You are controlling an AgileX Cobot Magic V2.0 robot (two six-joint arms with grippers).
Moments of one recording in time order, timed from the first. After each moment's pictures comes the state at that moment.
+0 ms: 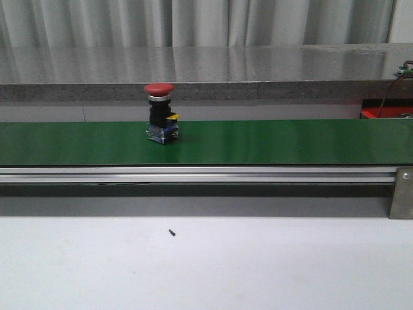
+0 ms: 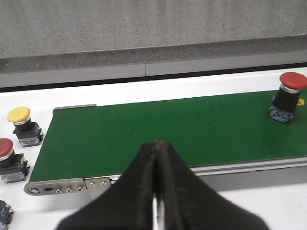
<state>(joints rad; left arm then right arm) -0.01 0.50 -0.48 -0.27 0.40 0.28 -0.26 1.92 -1.68 0.10 0.97 -0.15</state>
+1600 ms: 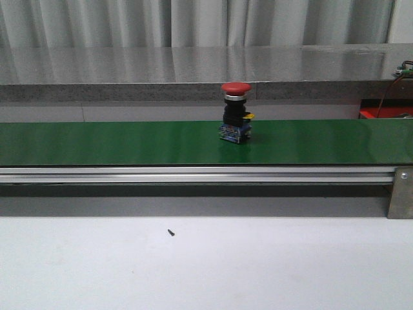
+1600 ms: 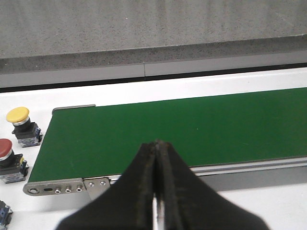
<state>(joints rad) -0.01 0.50 -0.48 -0.27 0.40 0.28 -0.23 1.80 -1.79 0.36 1.19 -0.34</state>
